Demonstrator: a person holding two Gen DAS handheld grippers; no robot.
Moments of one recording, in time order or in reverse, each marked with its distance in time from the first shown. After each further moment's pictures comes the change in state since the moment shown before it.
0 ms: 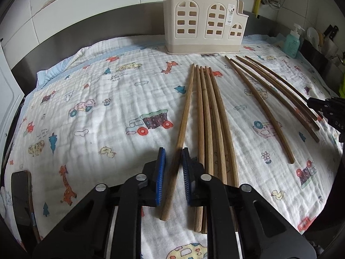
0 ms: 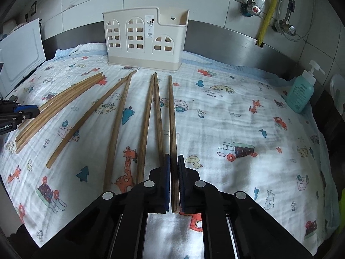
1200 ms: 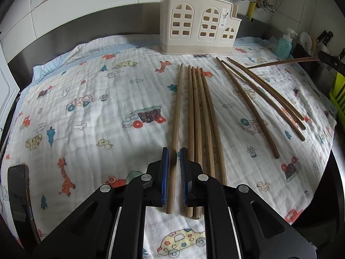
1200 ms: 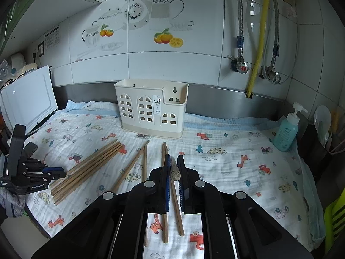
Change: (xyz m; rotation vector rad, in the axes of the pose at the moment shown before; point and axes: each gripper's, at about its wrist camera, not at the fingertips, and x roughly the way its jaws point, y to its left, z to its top) left arm -0.011 0.002 -0.006 -0.008 0.015 -0.064; right arm -0.086 0.006 0.057 0.062 -0.258 0.025
